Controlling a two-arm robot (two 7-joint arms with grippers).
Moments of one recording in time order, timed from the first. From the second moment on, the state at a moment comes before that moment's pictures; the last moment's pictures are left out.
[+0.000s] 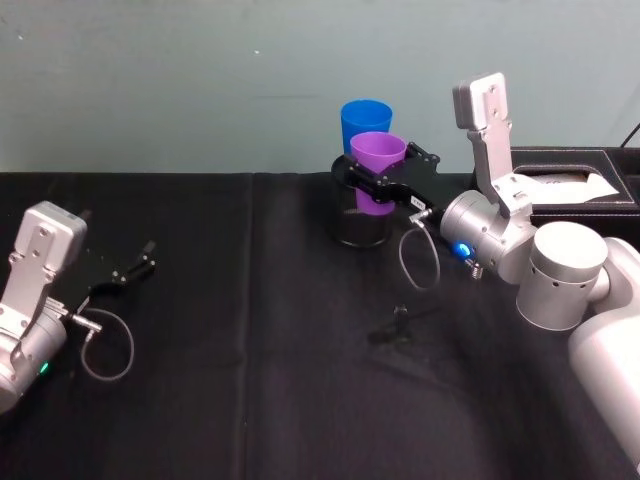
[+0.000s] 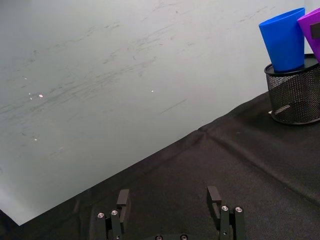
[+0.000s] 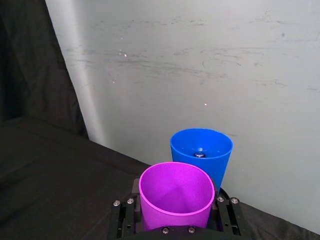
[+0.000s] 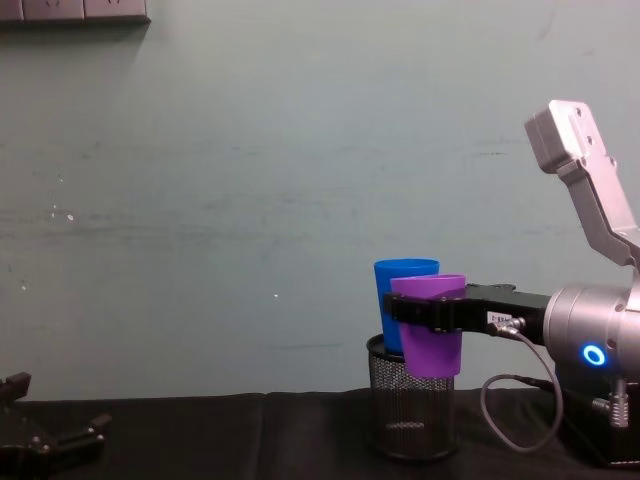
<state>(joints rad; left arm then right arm) -0.20 0.60 0.45 -1.41 -0.25 -0.12 0.03 0.54 0.19 -0.36 -1.13 0.29 0.07 0.35</state>
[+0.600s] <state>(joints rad) -0.20 0.60 0.45 -1.41 -0.25 -0.12 0.03 0.54 0.19 -0.36 -1.13 0.29 0.07 0.35</state>
